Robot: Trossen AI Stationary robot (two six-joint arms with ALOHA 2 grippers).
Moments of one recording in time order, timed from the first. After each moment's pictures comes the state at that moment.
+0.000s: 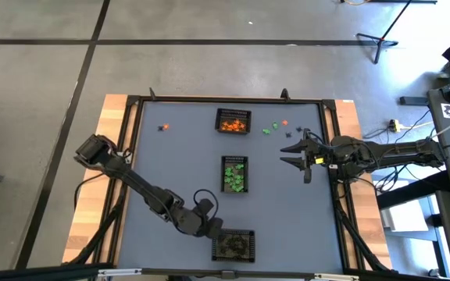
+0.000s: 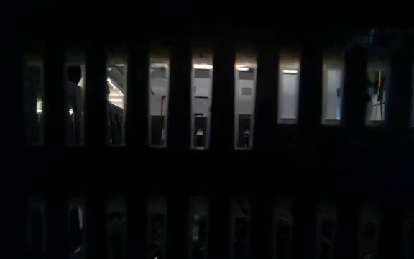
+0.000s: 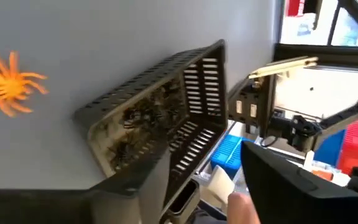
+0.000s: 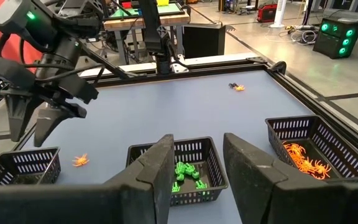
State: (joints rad) left arm -0.56 1.79 1.01 0.21 -0.21 -1.76; right arm 0.08 0.56 0.44 -0.08 0.14 0.10
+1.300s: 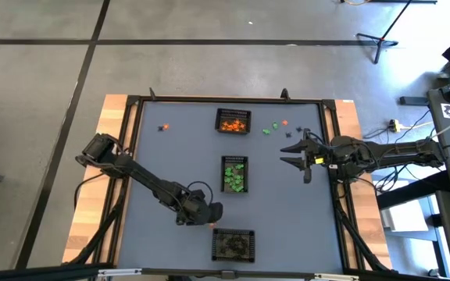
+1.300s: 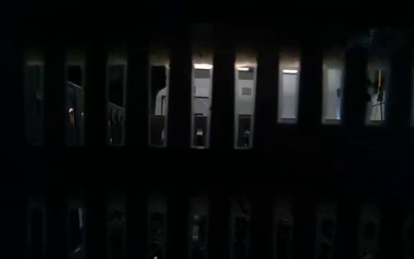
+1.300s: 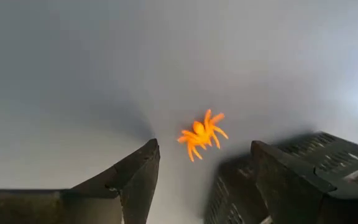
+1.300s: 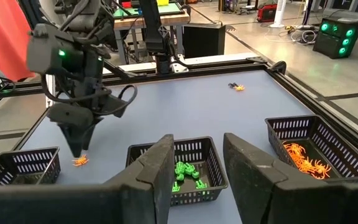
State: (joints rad) left arm -0.44 1.83 1.01 -0.16 -0.02 -2.08; right arm 0.08 0.56 0.45 -0.08 0.14 0.10
